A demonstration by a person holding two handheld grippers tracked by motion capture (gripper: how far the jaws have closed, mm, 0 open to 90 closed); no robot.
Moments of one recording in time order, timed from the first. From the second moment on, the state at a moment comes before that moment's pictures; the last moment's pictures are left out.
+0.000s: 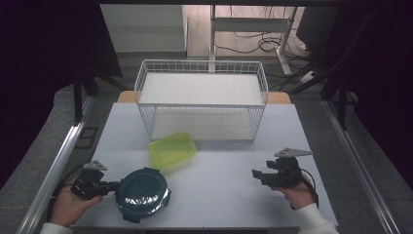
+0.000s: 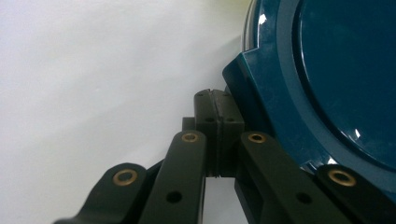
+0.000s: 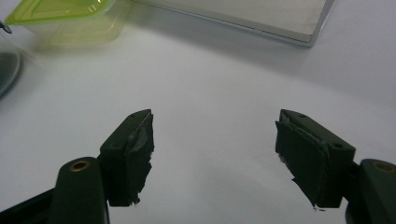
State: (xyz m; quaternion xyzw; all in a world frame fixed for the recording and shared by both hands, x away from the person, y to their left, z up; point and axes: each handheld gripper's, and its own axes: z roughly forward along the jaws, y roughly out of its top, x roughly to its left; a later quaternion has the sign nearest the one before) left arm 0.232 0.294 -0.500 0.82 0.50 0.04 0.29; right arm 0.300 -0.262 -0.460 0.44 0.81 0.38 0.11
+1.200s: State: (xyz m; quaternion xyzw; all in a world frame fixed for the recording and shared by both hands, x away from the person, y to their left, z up) left arm 0.229 0.225 -0.501 0.82 0.48 0.02 0.31; right arm 0.300 -0.262 -0.460 0.44 0.81 0.38 0.11
